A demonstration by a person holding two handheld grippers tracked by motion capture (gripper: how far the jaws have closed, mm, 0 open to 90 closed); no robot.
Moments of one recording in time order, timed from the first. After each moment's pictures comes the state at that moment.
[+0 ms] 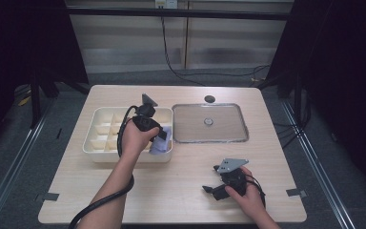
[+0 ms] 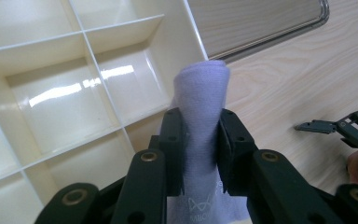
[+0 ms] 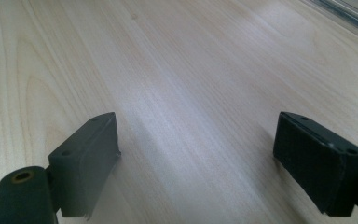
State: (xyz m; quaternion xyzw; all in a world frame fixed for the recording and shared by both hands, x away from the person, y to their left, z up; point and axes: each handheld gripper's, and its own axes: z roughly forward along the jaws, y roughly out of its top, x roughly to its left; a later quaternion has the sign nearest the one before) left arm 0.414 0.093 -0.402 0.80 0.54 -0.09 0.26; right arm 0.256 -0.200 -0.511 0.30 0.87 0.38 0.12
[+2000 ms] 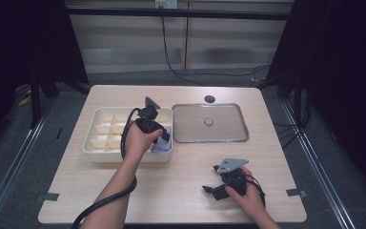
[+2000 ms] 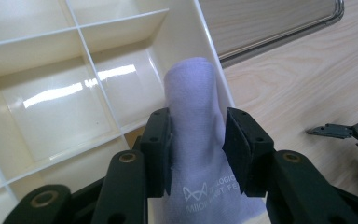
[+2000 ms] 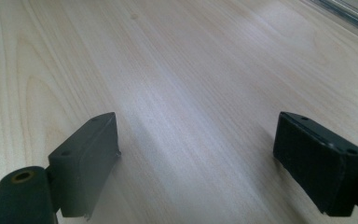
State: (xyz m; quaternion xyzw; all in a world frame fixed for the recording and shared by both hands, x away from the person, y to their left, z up) left arm 0.416 0.087 -0.413 0.80 0.54 -0.09 0.25; right arm 0.256 -0.200 -0.511 0.30 0.87 0.38 0.12
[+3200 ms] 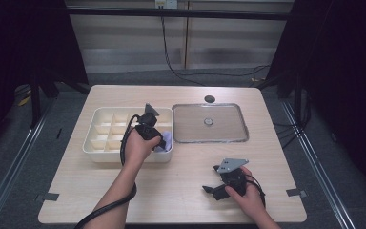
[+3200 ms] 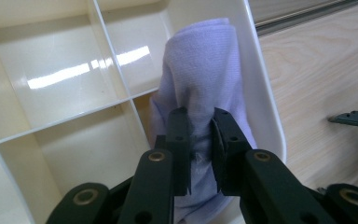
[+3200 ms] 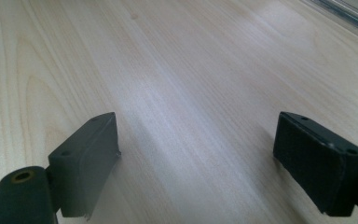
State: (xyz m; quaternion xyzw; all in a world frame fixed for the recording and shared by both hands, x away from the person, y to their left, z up) left arm 0.404 0.089 -0.430 0.79 0.56 -0.09 0.22; right arm 0.256 -0.200 -0.511 0.30 0.87 0.38 0.11
